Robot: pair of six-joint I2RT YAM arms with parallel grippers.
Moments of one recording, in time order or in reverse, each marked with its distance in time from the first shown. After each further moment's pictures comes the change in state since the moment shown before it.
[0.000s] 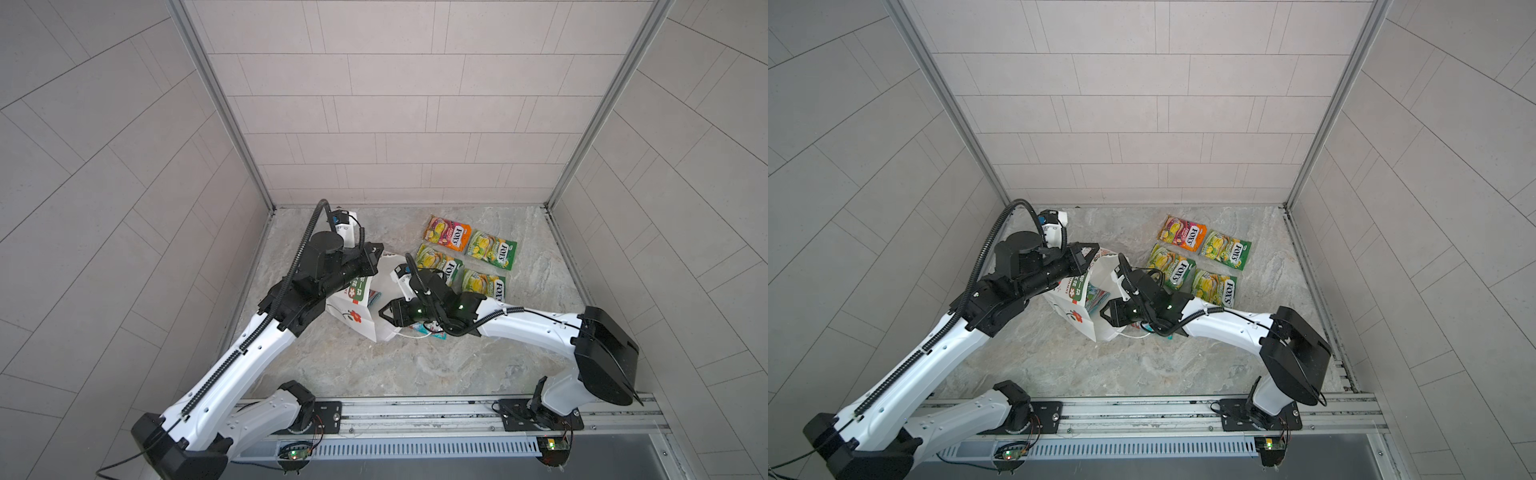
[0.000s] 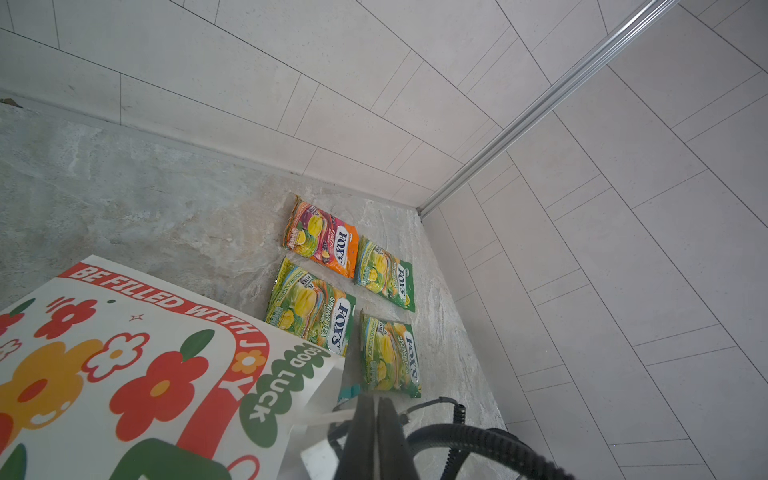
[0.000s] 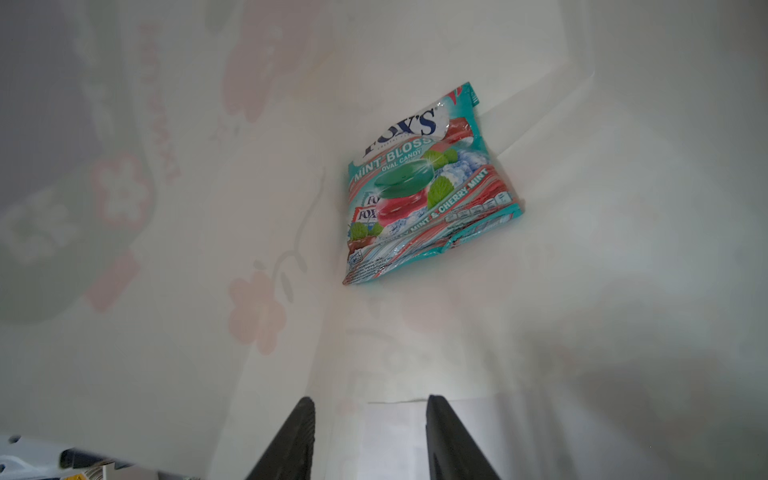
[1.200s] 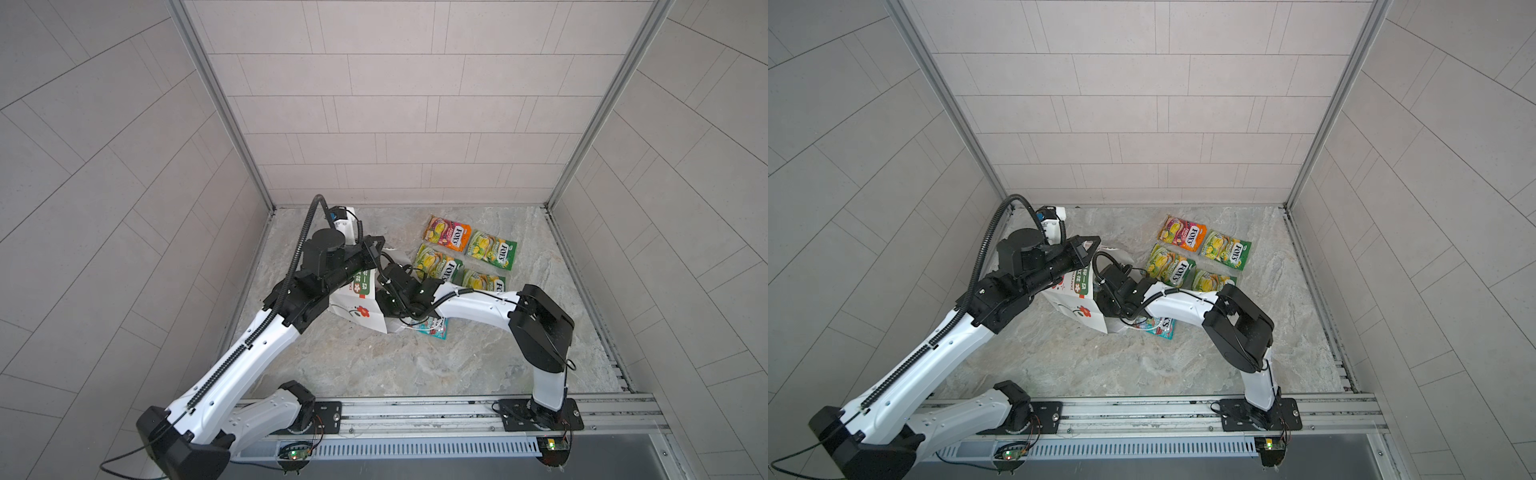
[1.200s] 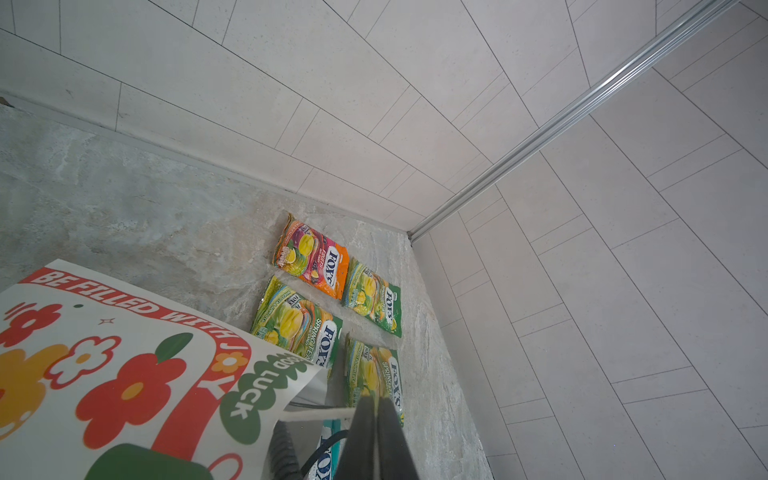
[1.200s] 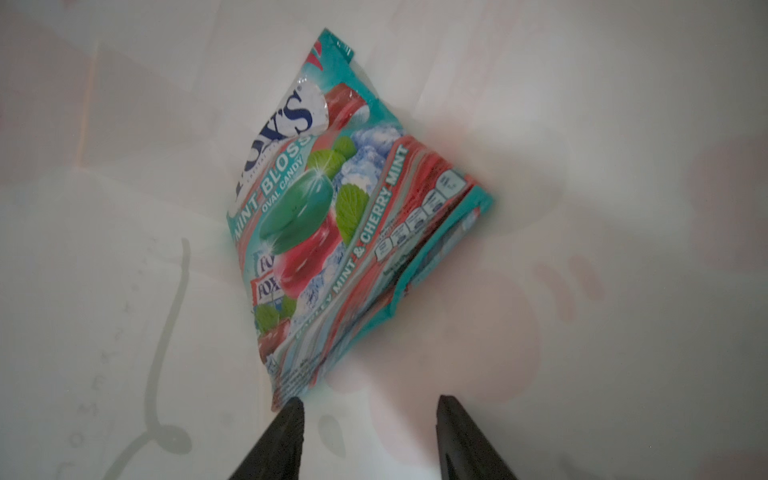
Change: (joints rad) left arm 0.000 0.028 -0.002 0.084 -0.032 -0.080; right arm -0.002 0.343 0.319 -0.201 0.113 0.272
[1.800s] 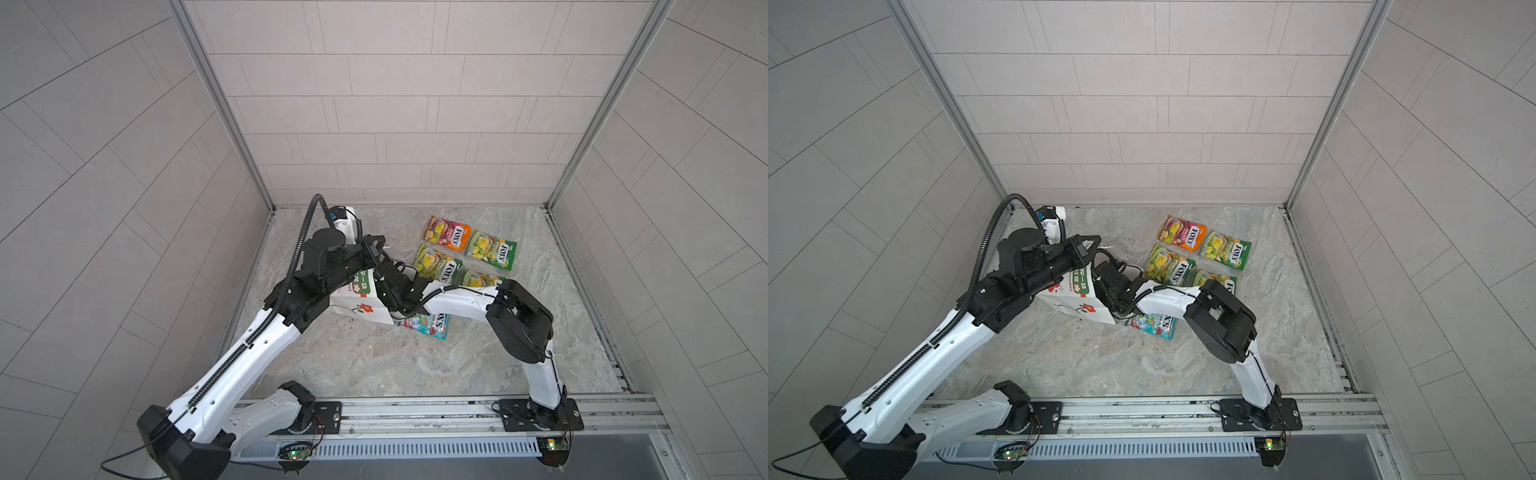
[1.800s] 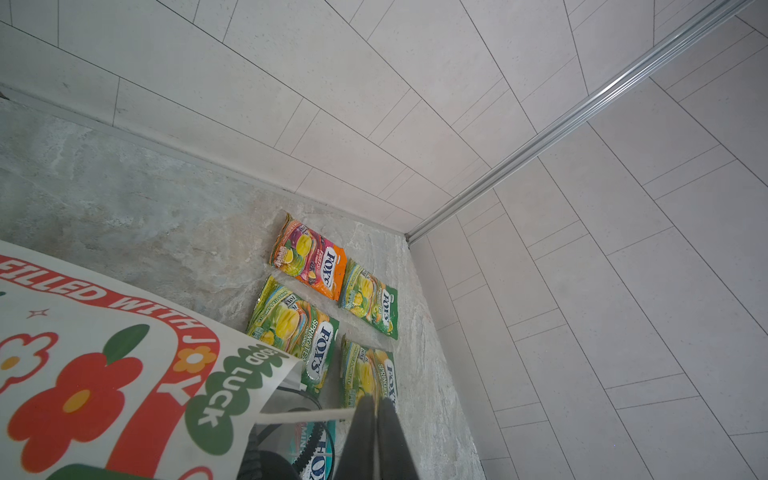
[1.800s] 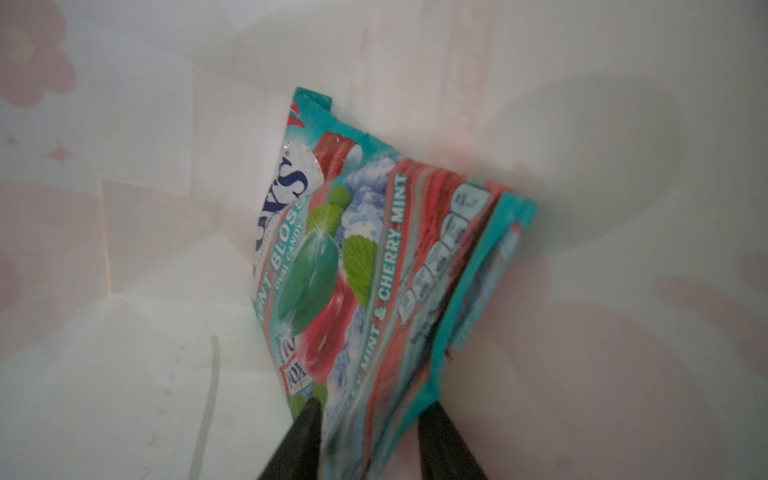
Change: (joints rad) left arm 0.001 0.003 0.000 0.002 0.001 -0.014; right arm -0.019 0.132 0.064 0.175 -0.005 0.090
